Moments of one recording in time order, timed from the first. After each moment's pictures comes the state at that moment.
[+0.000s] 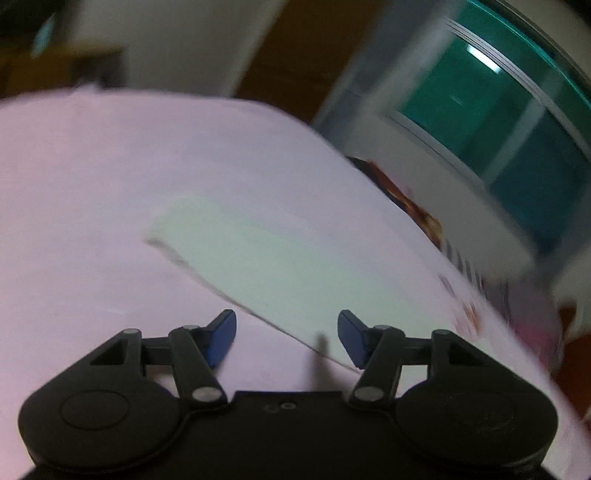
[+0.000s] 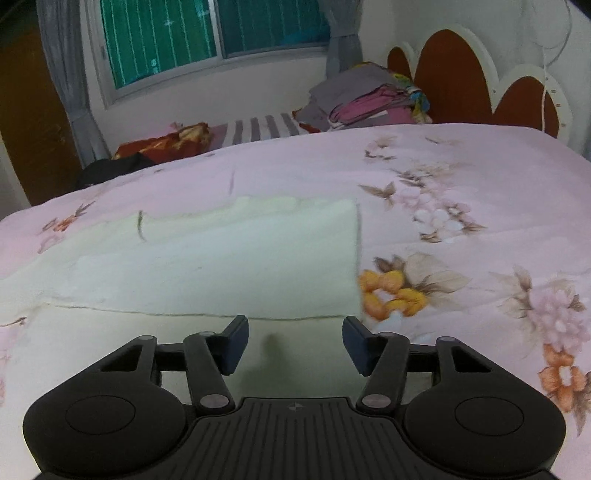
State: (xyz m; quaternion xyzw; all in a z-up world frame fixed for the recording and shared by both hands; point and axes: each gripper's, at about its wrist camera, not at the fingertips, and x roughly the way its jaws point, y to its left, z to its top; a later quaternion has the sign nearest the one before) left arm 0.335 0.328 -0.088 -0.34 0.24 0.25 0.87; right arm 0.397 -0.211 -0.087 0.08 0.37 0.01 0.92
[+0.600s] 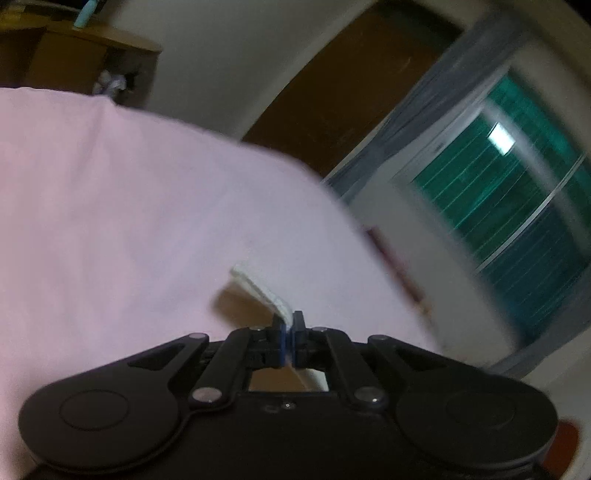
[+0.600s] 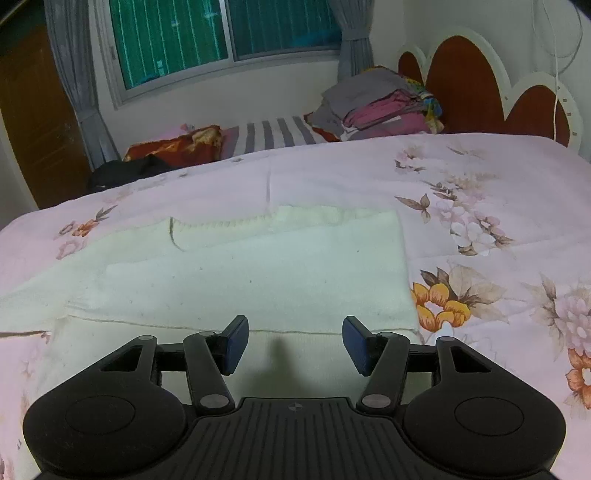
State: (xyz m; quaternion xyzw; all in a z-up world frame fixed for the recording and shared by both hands) left arm 0.370 0.397 -0.091 -0.39 0.17 0.27 0.87; right arm 0.408 -0.174 -0.076 0.09 0.37 0.02 0.93
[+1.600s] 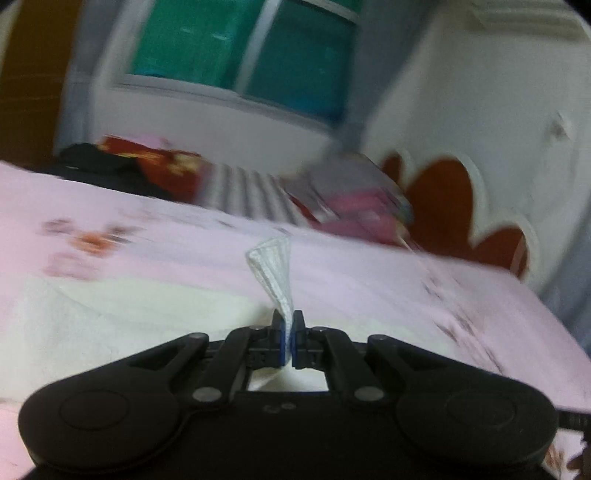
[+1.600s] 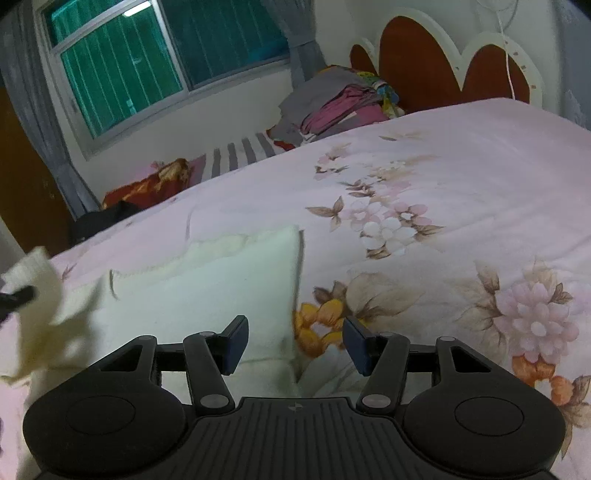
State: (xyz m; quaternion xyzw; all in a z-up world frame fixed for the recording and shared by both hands) left arm 0.520 -0.008 -0.055 -0.11 0.28 -0.10 0.95; right arm 0.403 -0.297 -0.083 0.18 0.34 -0.01 0.92
